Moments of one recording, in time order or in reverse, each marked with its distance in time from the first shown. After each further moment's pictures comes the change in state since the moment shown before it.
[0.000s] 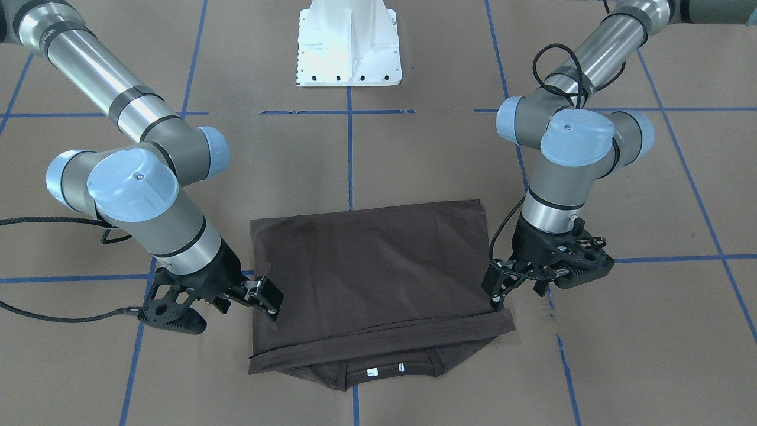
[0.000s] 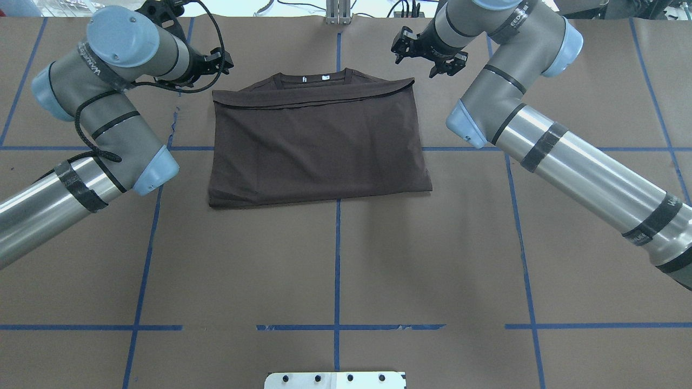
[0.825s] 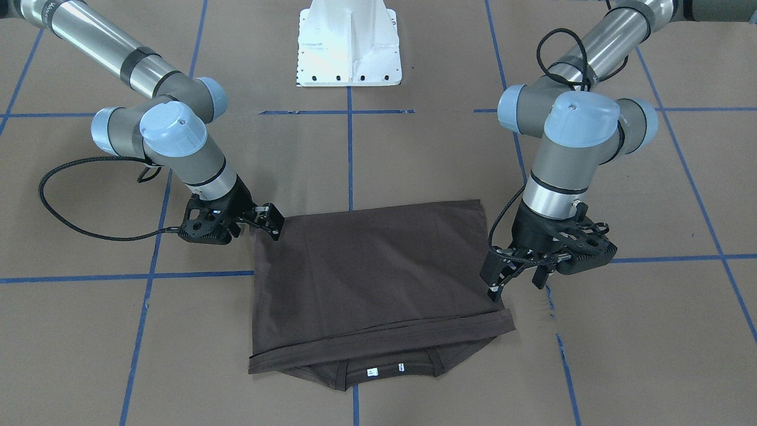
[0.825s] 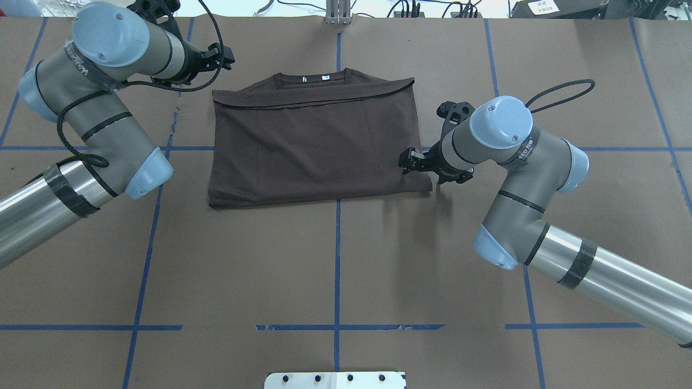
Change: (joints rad) left arm 0.000 0.019 -0.056 0.004 0.000 -0.002; right arm -0.197 -0.243 0.214 -0.012 -0.063 0.037
